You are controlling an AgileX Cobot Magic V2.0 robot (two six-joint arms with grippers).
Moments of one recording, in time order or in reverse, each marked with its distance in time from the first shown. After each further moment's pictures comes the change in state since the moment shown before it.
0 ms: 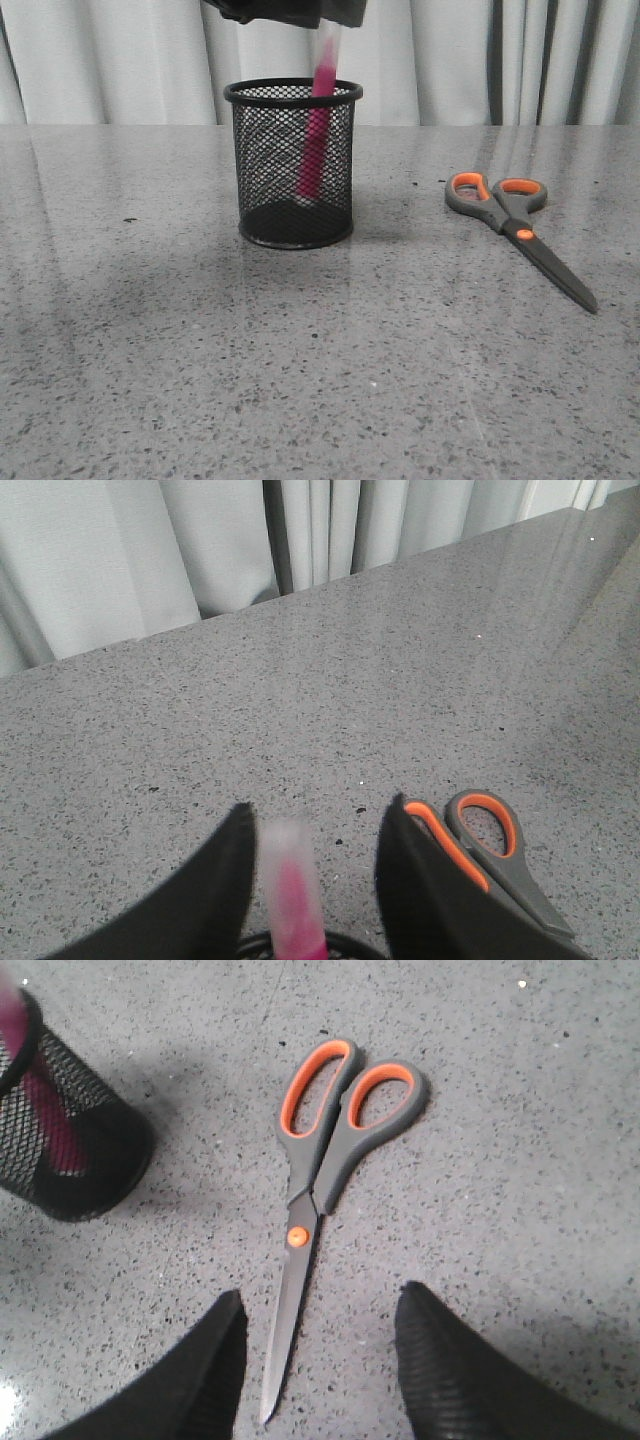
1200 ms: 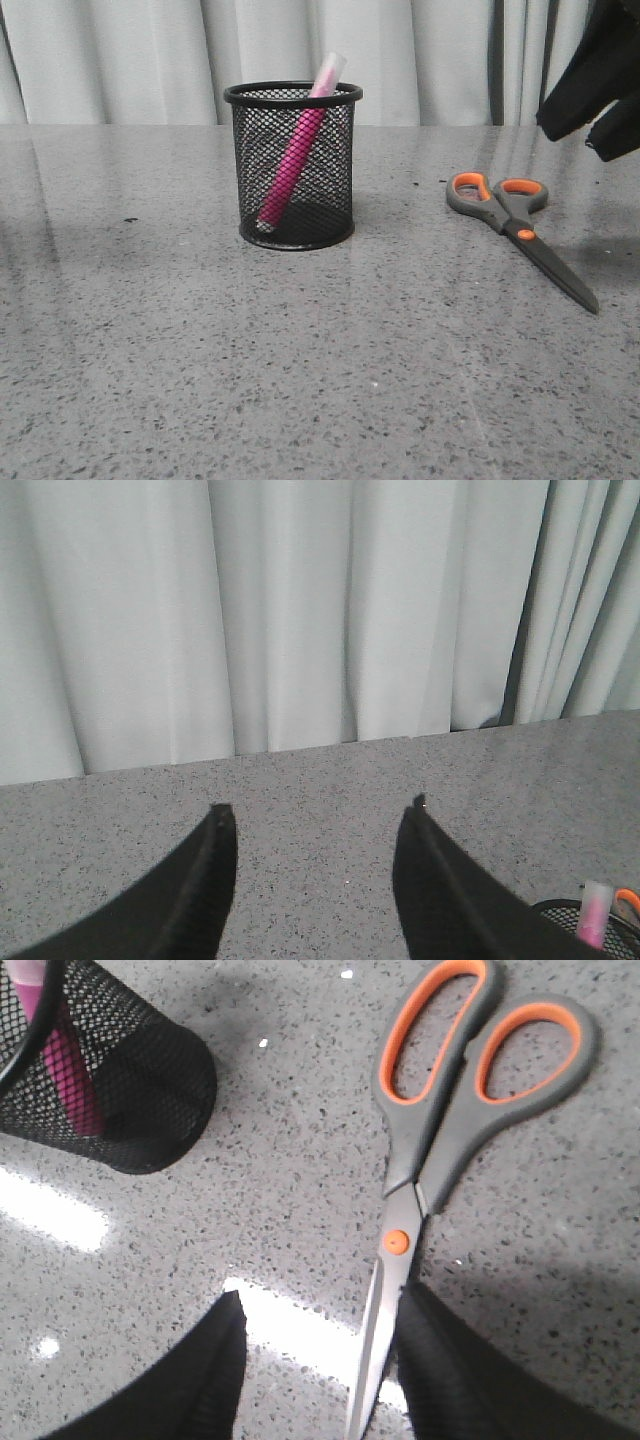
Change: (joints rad) left arm 0.428 -0.631 0.230 0.000 0.229 0.000; right arm 0.024 0.371 -0.272 0.088 0.251 -0.086
